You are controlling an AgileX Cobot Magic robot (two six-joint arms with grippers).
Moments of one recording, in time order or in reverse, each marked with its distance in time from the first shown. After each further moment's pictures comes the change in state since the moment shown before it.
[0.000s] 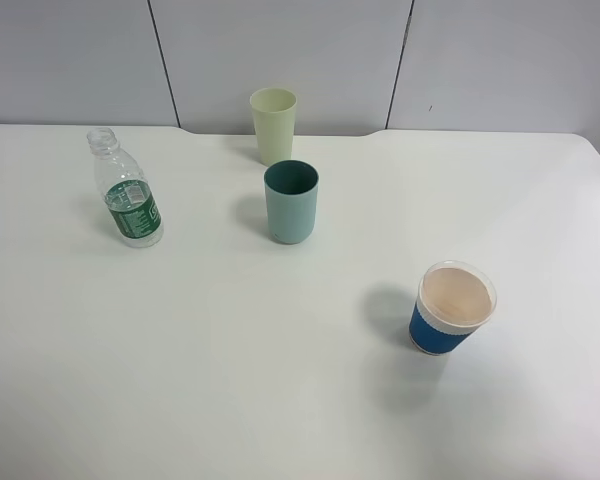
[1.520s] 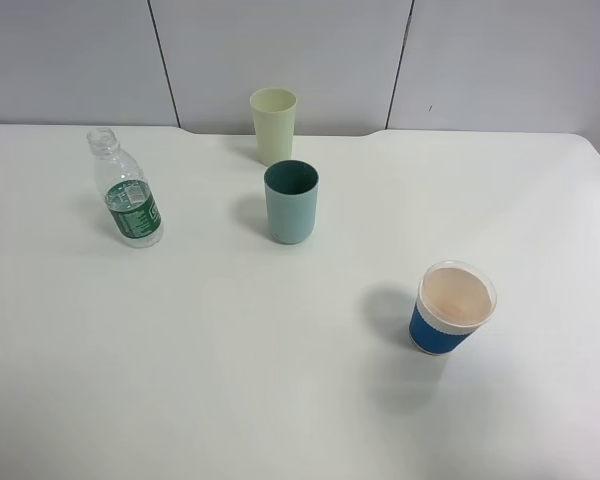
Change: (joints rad) left arm 0.000 0.000 0.000 0.000 0.000 0.000; right arm 0.000 0.000 0.000 0.023 -0.001 0.001
